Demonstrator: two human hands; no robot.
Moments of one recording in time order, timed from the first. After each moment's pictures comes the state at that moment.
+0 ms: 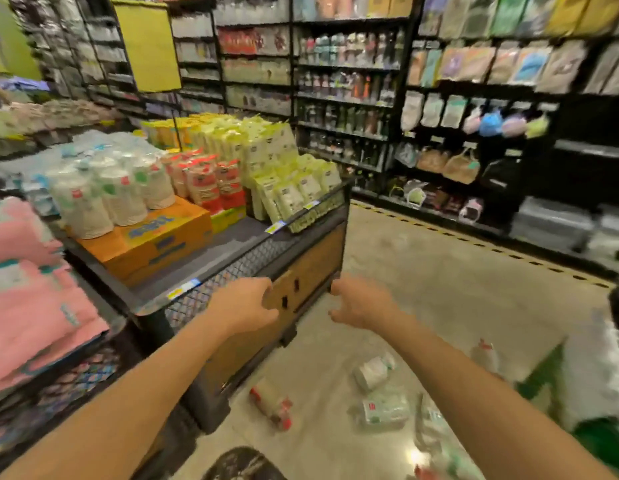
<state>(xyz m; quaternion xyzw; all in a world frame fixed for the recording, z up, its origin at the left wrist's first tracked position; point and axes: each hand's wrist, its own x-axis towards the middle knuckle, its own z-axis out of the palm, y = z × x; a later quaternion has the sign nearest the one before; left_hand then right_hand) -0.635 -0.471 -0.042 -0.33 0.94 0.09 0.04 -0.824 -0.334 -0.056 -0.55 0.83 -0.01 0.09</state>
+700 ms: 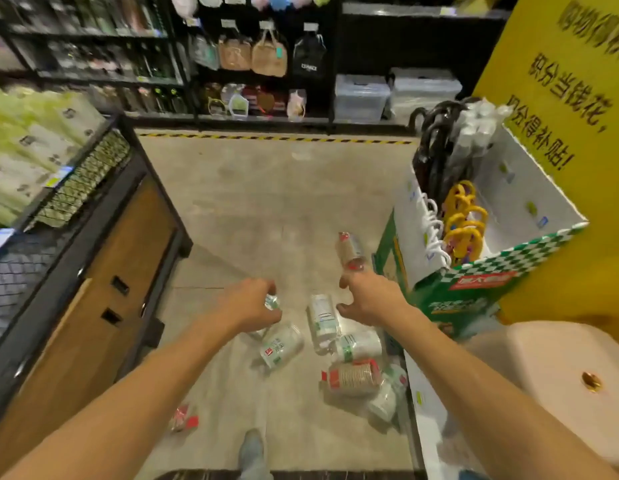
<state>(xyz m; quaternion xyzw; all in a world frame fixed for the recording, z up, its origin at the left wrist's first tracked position) -0.993 -0.337 -0.191 -0.08 0.97 0.15 0.19 -1.063 -0.107 -0.188 -0.22 0.96 -0.05 0.19</state>
